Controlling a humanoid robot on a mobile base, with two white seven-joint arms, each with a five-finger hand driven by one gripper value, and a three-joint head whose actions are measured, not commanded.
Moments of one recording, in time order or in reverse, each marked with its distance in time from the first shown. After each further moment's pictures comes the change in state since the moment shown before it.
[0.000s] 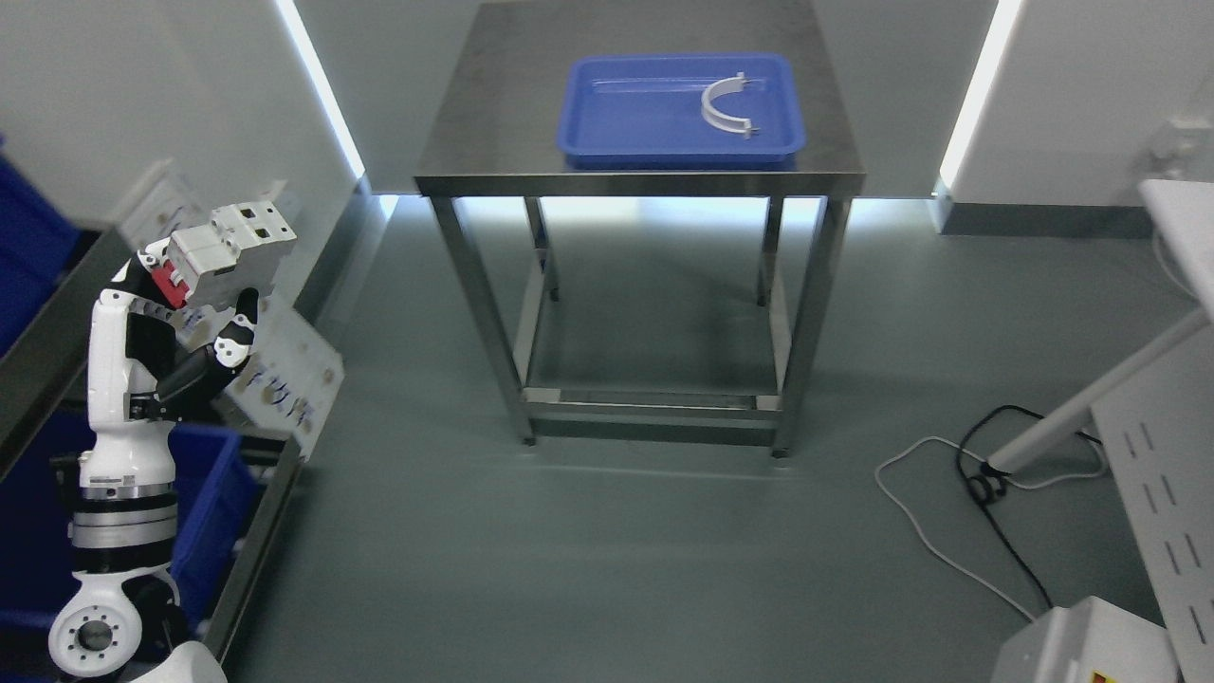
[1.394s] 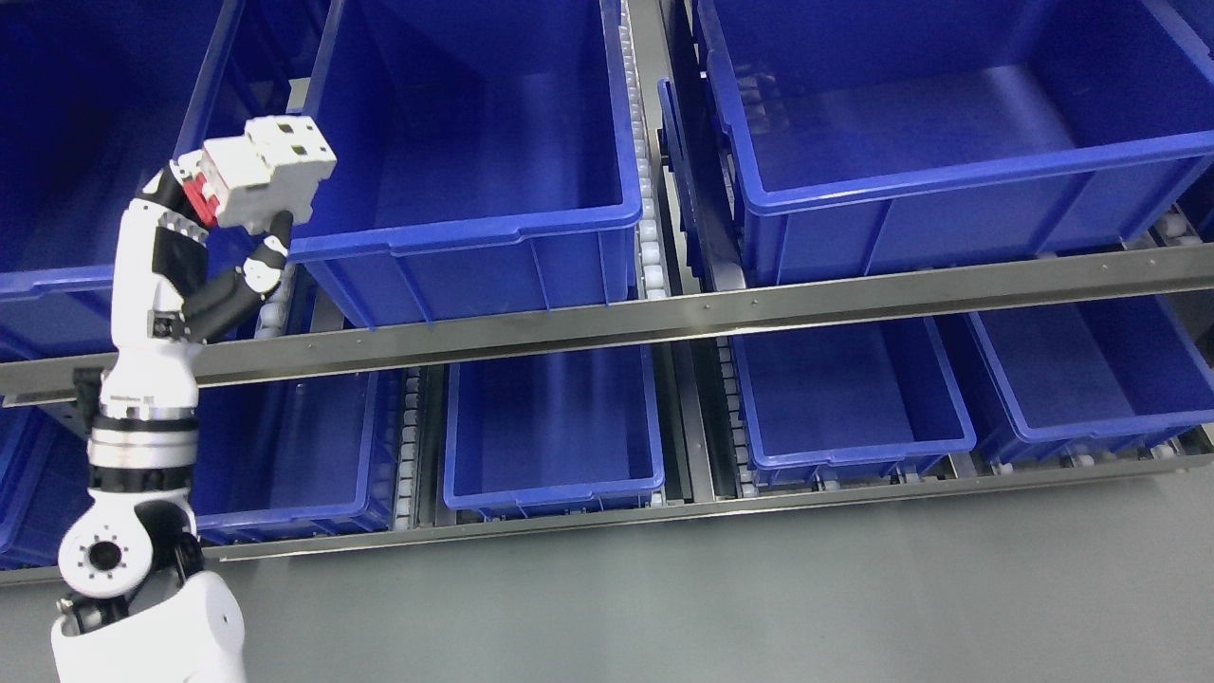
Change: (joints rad) left arm -0.146 0.035 -0.104 -0.031 0.000 0.175 -0.003; right arm 0.000 0.000 0.000 0.000 0.000 0.000 0.006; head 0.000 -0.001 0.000
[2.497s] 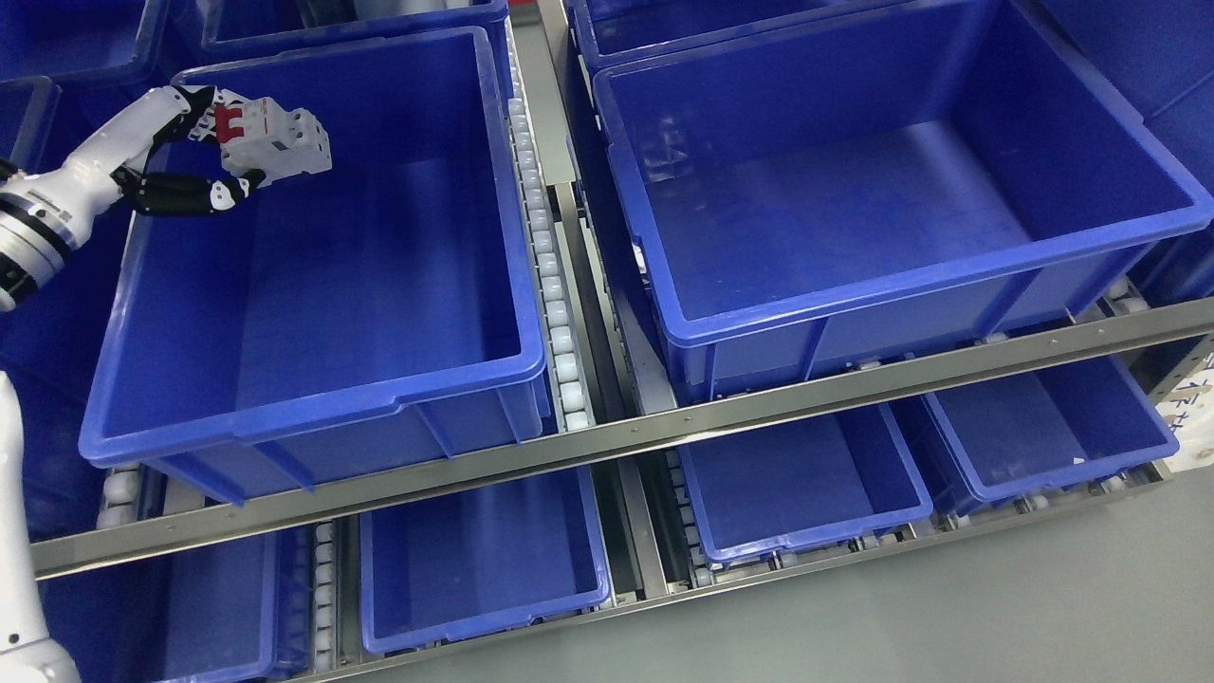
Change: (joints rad) left arm -0.450 0.480 -0.284 0.528 -0.407 0.043 -0.295; right arm 0.000 0.000 0.000 0.000 0.000 -0.001 -0.003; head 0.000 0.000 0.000
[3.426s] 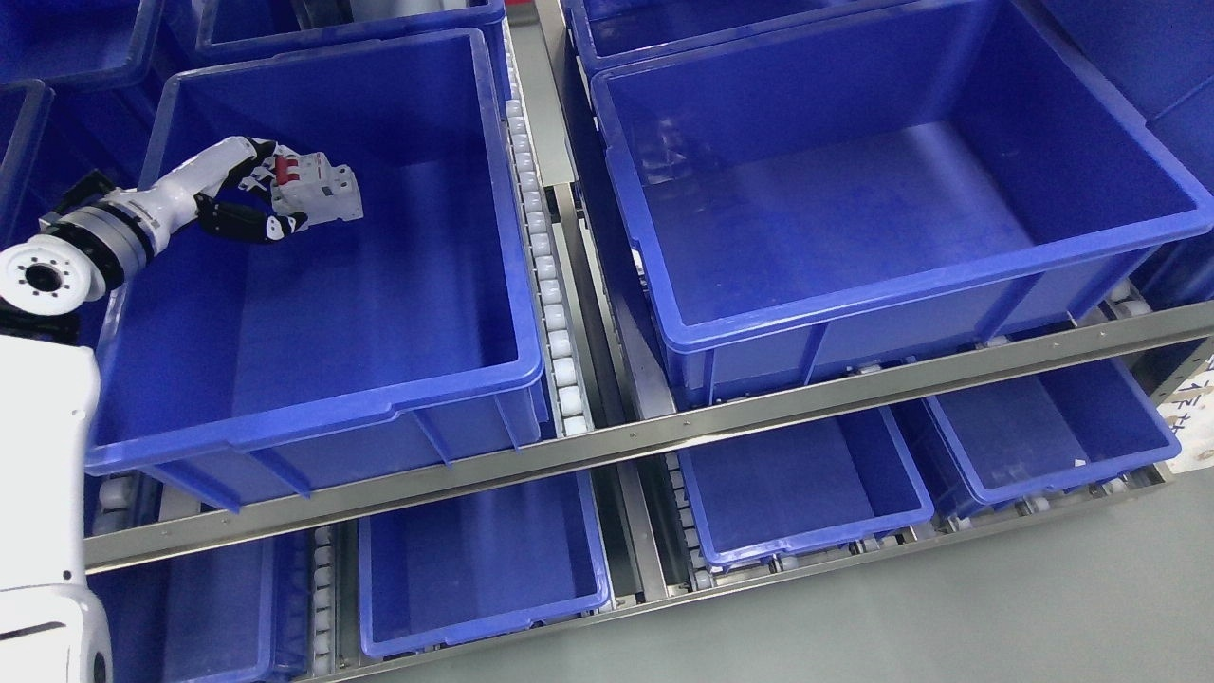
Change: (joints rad) left arm -0.124 -0.056 -0.134 0.307 -0.164 0.001 0.089; right arm 0.000 0.000 0.000 0.000 0.000 0.000 0.001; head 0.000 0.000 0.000
